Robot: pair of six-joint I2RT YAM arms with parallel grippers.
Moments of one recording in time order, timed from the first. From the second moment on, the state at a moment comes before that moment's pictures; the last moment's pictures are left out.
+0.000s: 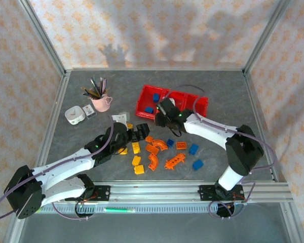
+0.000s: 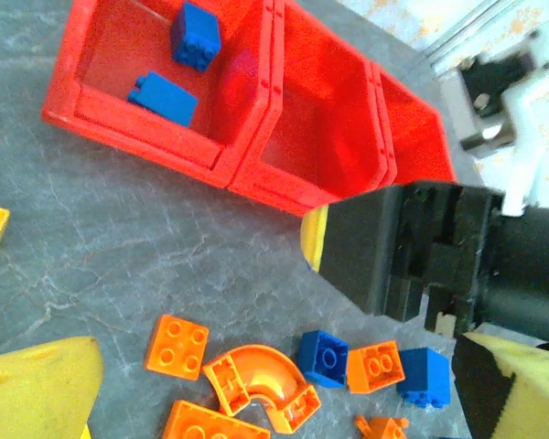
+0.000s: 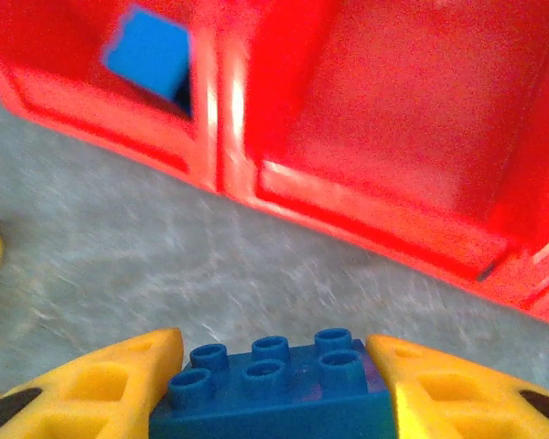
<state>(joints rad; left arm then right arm) -0.72 1.04 0.56 0.01 -0.18 -0.81 0.75 1.64 1.19 -0.49 0.20 0.61</state>
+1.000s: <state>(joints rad) -0.49 1.08 0.59 -0.02 -0.09 -0.75 0.67 2.20 1.91 -0.60 0.29 0.55</state>
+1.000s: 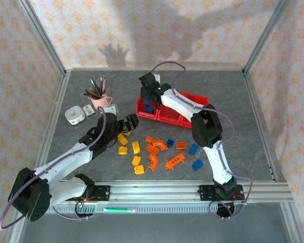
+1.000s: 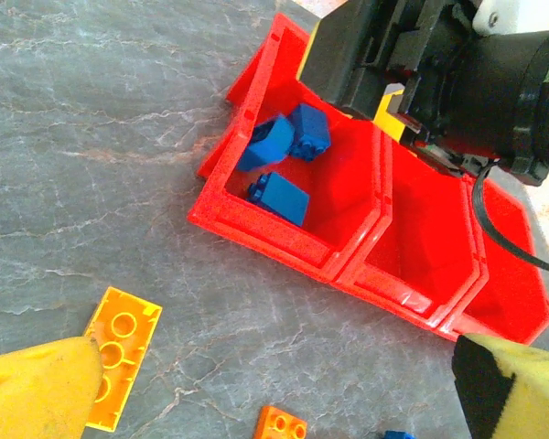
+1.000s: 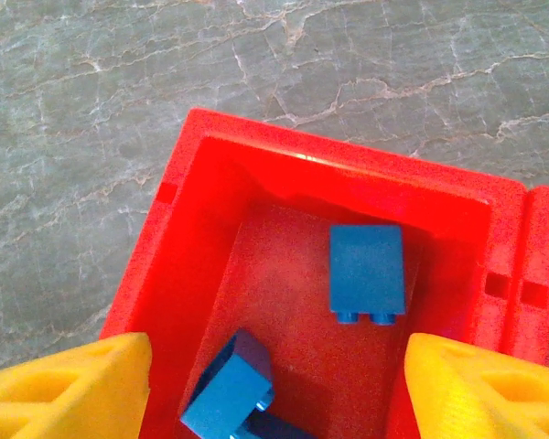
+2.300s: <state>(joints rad) -0.75 0.96 0.50 -0.10 -0.12 -0.88 0.92 1.58 0.97 -0.65 0.32 1.09</state>
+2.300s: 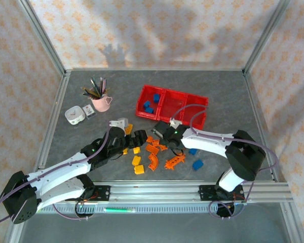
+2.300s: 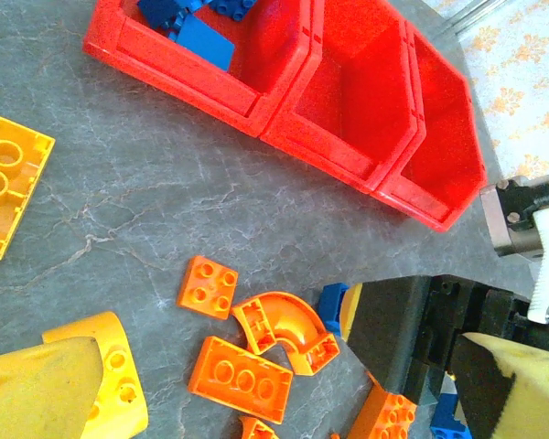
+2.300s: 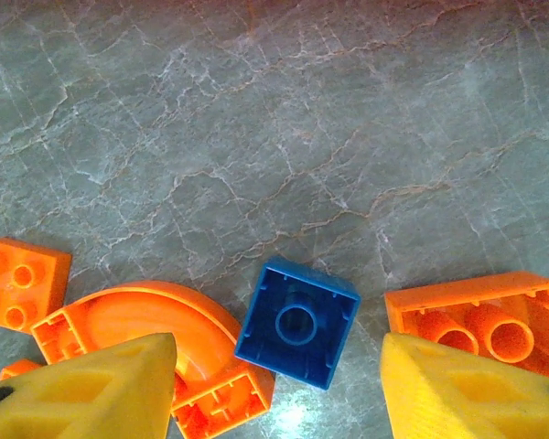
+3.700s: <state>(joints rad) -0.75 0.96 0.50 -0.11 -0.14 -0.87 0.90 1.71 0.98 -0.57 0.36 1.12</state>
